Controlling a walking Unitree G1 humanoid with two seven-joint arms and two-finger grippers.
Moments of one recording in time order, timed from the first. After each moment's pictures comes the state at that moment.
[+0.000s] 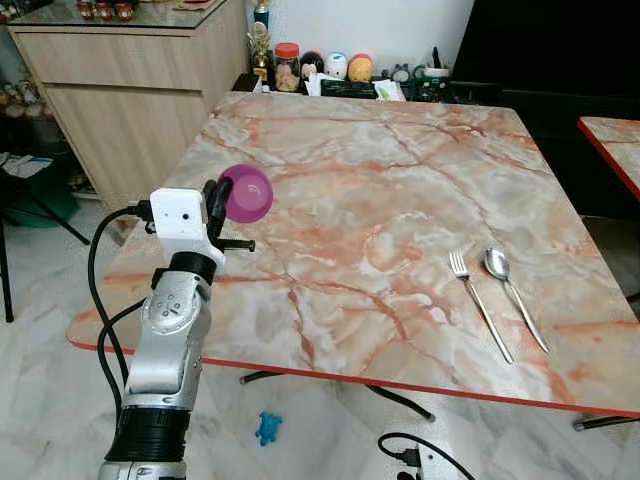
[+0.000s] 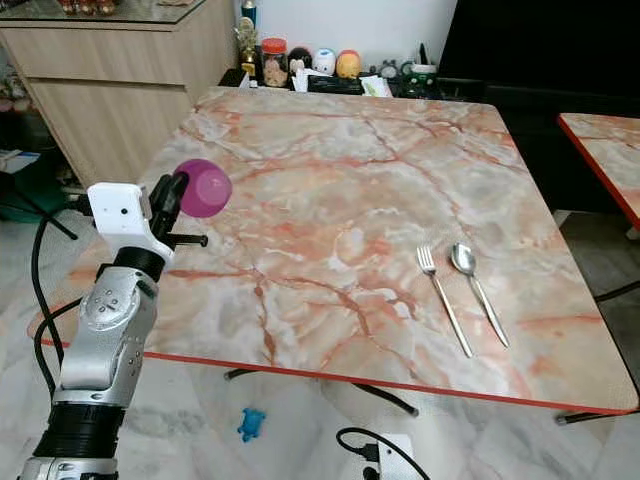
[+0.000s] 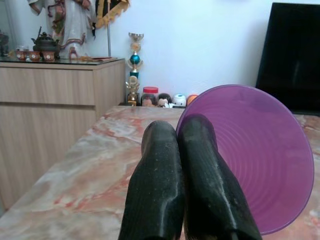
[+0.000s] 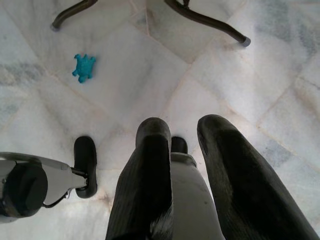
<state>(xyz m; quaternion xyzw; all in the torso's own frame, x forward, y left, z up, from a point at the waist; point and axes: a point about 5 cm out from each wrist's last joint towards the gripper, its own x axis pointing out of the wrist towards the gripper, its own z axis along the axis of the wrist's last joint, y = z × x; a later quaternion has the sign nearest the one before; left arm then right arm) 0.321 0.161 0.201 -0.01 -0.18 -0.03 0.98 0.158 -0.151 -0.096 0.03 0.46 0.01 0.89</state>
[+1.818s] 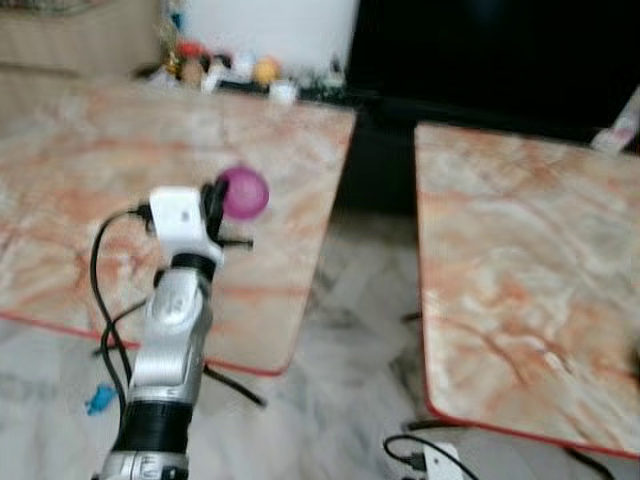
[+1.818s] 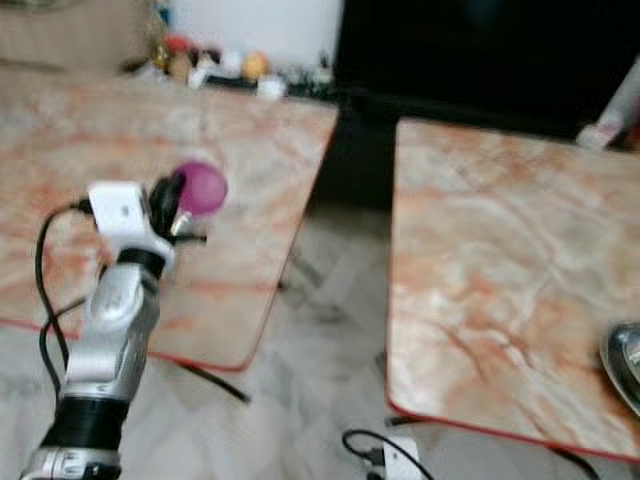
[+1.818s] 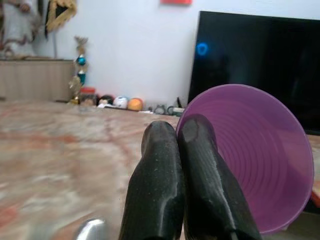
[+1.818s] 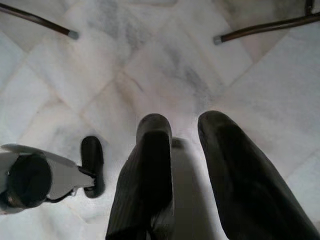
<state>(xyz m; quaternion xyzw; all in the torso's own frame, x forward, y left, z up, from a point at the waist) 0.329 0.157 0.206 -0.01 -0.19 -0.02 0.98 0.153 -0.160 -0.098 0.04 0.47 0.01 0.88</state>
